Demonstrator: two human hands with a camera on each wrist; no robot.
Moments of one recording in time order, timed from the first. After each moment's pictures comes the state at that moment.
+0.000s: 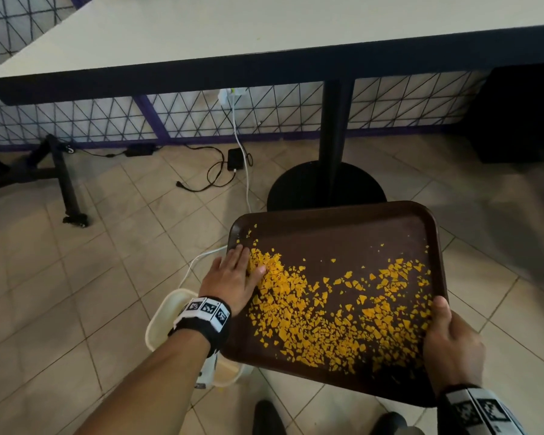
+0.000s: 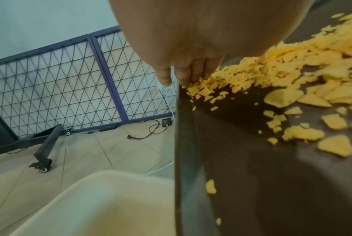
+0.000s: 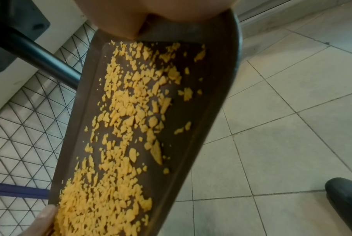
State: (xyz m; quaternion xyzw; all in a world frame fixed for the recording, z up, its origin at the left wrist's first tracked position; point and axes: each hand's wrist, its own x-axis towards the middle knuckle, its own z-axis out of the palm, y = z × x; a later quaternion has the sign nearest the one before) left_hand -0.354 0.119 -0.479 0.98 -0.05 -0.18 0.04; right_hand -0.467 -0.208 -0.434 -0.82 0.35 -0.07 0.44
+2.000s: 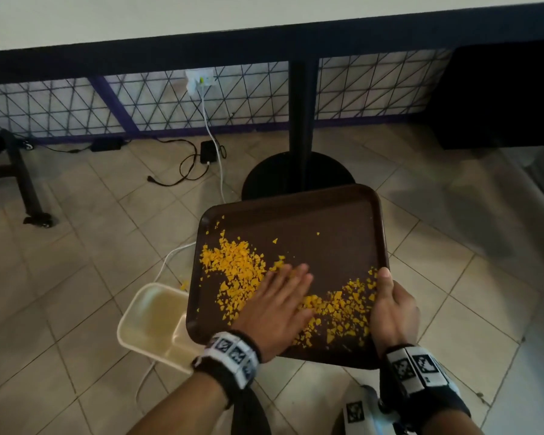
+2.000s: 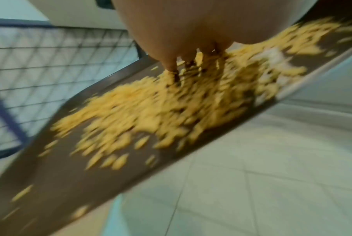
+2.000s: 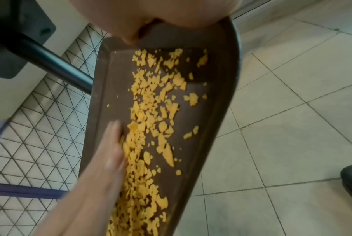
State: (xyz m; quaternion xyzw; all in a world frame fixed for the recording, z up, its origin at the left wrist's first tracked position) left_hand -0.438 0.006 -0.473 0.94 -0.29 -0.17 0.04; right_hand -0.464 -0.193 -0.427 -0.78 0.37 -0.03 0.50
